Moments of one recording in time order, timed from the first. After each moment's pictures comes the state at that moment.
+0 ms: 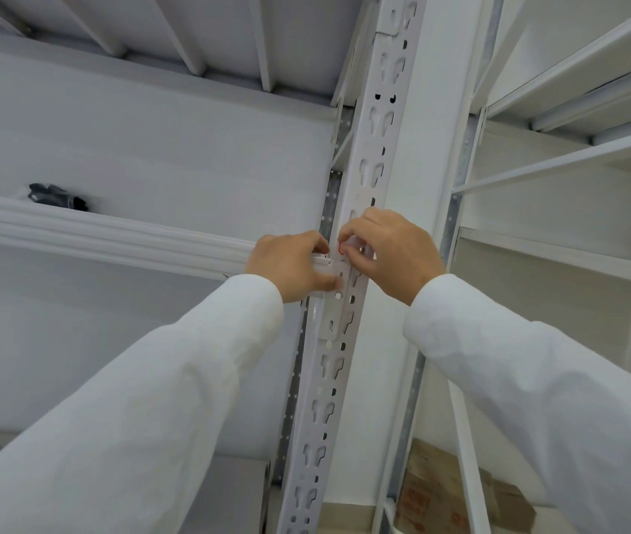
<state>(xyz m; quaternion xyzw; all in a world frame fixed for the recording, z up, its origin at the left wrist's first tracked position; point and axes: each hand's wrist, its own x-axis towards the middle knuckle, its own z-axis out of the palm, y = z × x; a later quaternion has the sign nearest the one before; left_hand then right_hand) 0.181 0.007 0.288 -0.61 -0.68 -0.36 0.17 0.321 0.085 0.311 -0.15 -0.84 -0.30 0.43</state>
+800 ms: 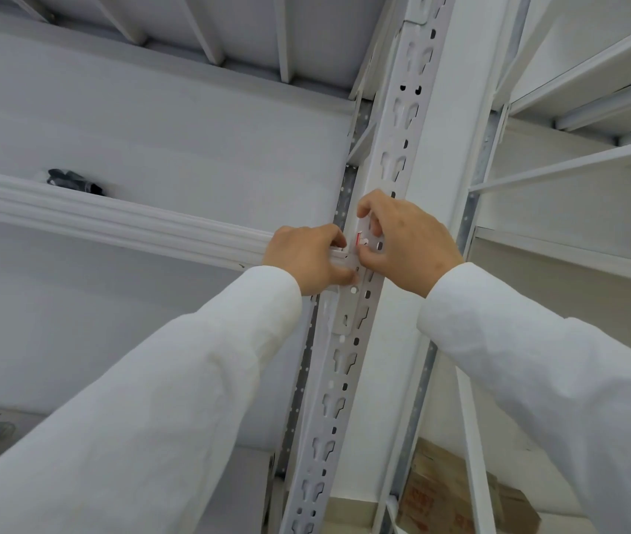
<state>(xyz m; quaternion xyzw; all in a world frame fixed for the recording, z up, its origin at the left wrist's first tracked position) 0.182 0.008 0.286 -0.61 -0.68 -0.37 0.19 0.316 0.068 0.320 -0.22 -0.86 -0.25 0.38</state>
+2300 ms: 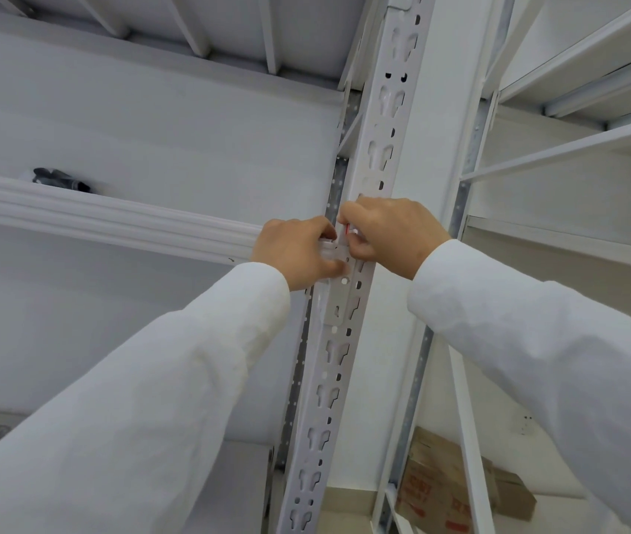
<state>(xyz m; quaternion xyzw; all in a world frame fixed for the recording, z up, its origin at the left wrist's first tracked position) 0.180 0.012 0.284 -0.61 -0.67 -0.36 0.23 0.313 0.078 0.324 -0.14 -0.84 -0.40 0.34</state>
